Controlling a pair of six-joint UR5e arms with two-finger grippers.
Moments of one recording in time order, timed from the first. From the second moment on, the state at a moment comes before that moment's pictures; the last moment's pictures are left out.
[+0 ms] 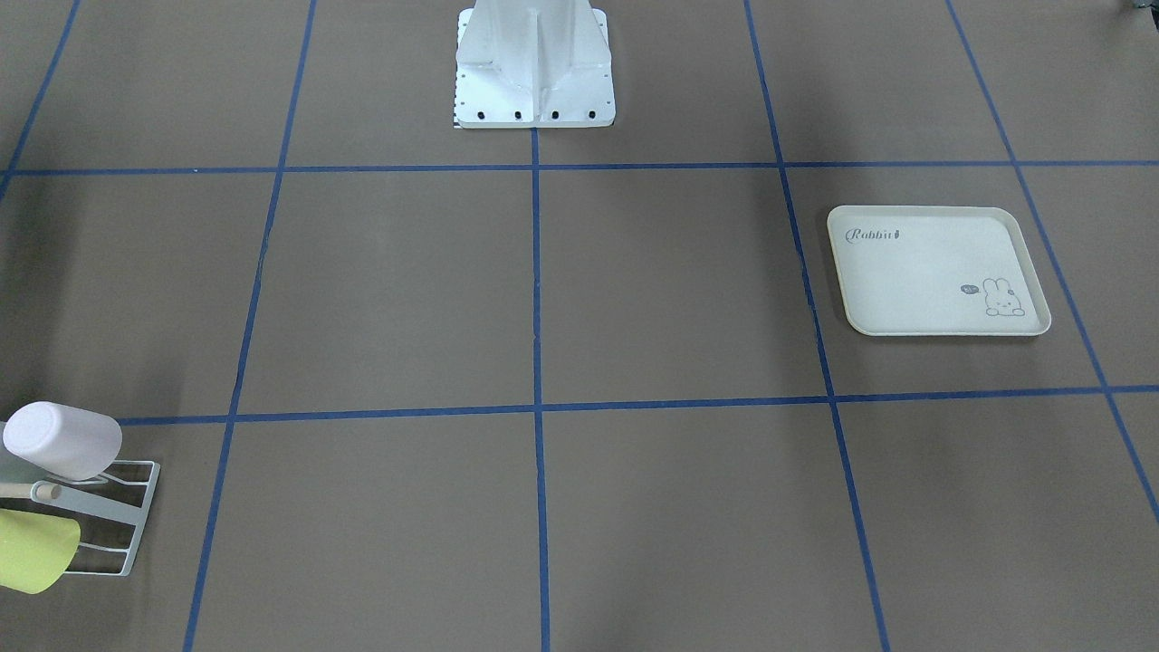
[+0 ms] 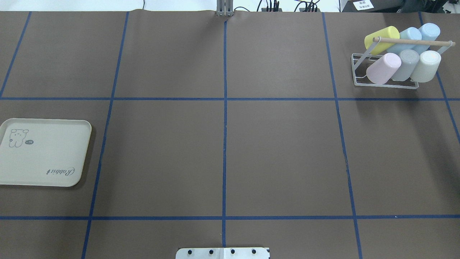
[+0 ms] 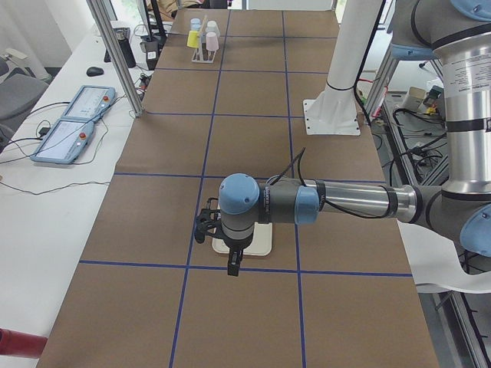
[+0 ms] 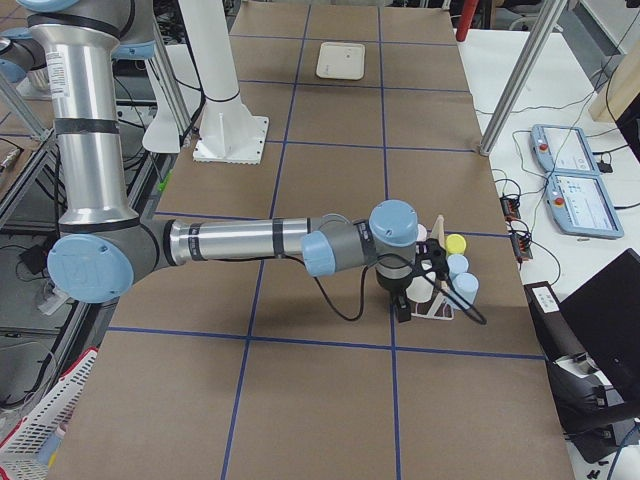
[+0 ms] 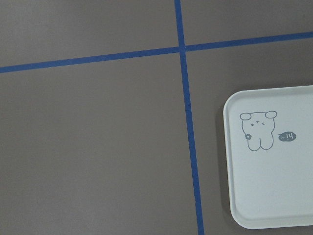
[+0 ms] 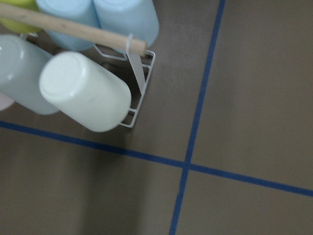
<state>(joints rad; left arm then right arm) -1.63 -1.38 -1.83 -1.52 -2.34 0.15 1.55 -1.56 1.60 -1.37 2.34 -0.01</state>
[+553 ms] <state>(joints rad) -1.64 -1.37 -1.87 -1.55 -2.34 0.15 1.60 -1.59 1.63 -1.49 2.35 -0.03</state>
